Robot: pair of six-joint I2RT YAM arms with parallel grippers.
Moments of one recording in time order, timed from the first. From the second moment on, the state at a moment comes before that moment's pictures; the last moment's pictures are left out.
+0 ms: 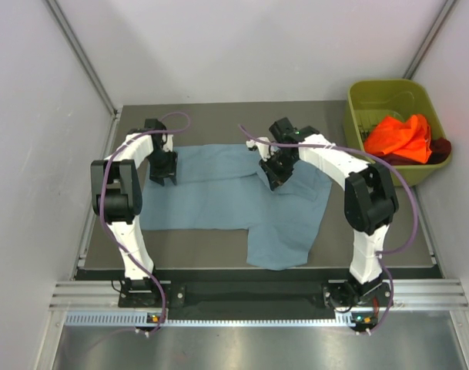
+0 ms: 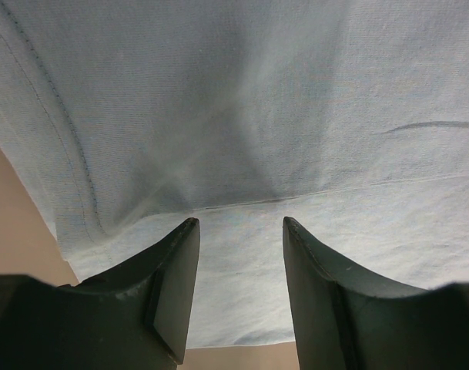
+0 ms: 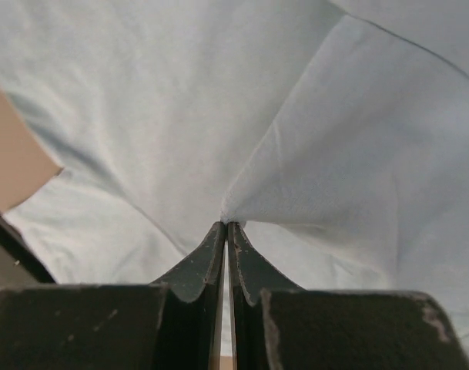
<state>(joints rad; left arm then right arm) 0.01 2.03 1.53 -0.86 0.09 -0.03 0.51 1.94 1.59 -0.90 -0.34 -0.33</state>
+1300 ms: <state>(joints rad) 0.01 2.03 1.53 -0.87 0.08 -0.03 0.05 1.83 1.33 -0.93 -0.53 -0.26</state>
